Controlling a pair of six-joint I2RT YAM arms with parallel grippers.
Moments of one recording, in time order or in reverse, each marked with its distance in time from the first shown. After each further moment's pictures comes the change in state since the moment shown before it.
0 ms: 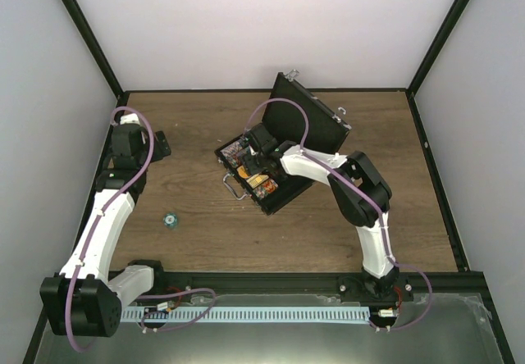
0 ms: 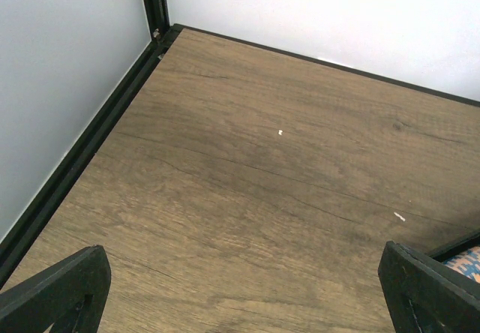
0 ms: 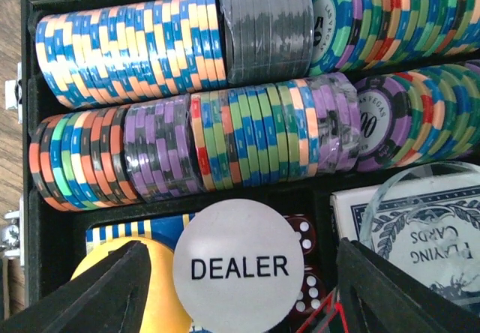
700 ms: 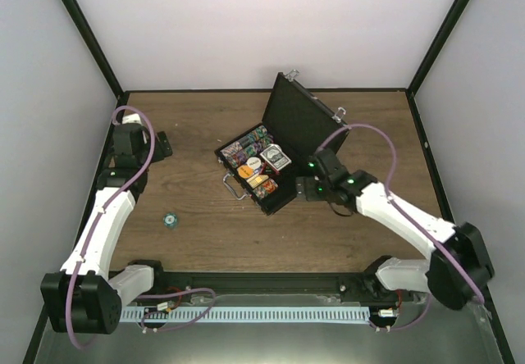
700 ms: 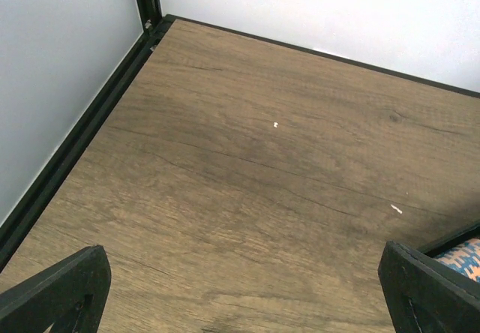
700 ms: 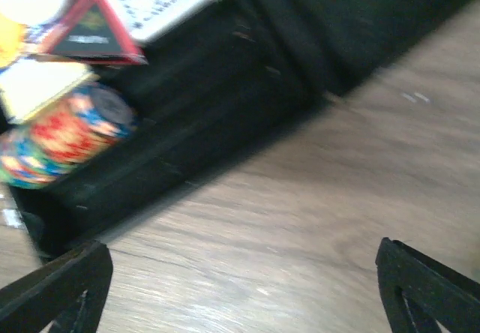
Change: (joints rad) left arm 0.000 0.018 0.000 0.000 0.015 0.000; right arm -0.077 -0.764 -0.565 -0.280 0.011 0.267
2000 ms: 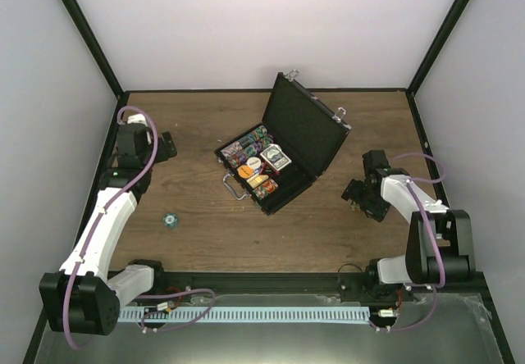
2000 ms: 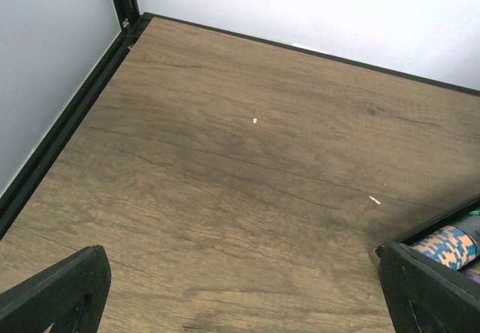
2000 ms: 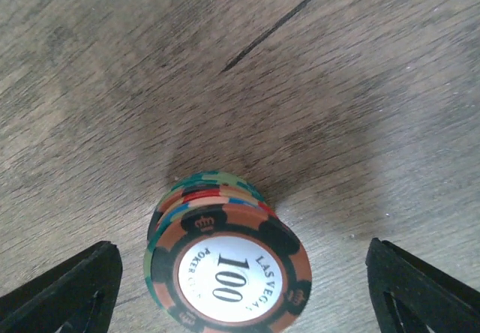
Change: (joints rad) left arm -0.036 -0.002 0.000 0.000 0.017 -0.008; right arm -0.629 0.076 -0.168 -0.126 -0.125 0.199
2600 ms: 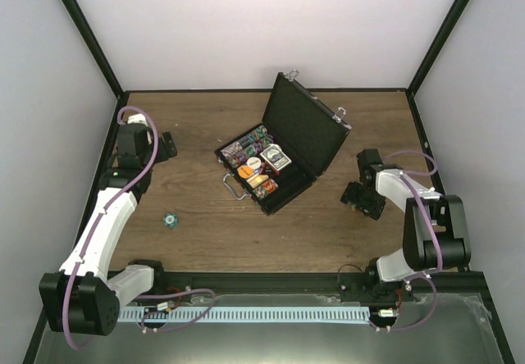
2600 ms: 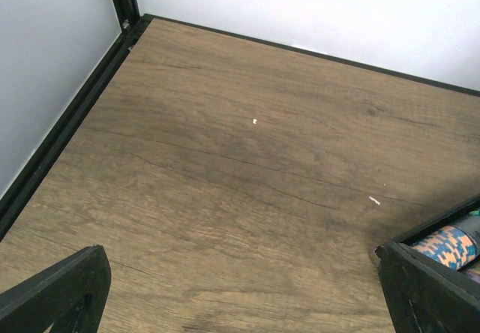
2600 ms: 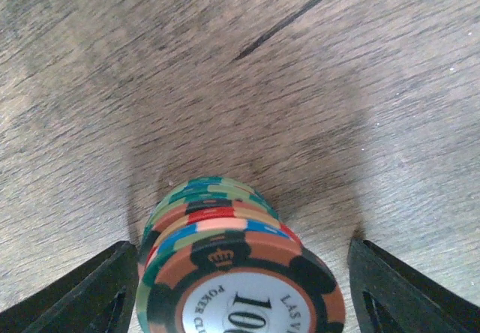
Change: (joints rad) left arm -0.006 -0.002 0.000 0.000 -0.005 0.000; right arm 0.034 0.103 0.029 -0.005 0.005 -0.043
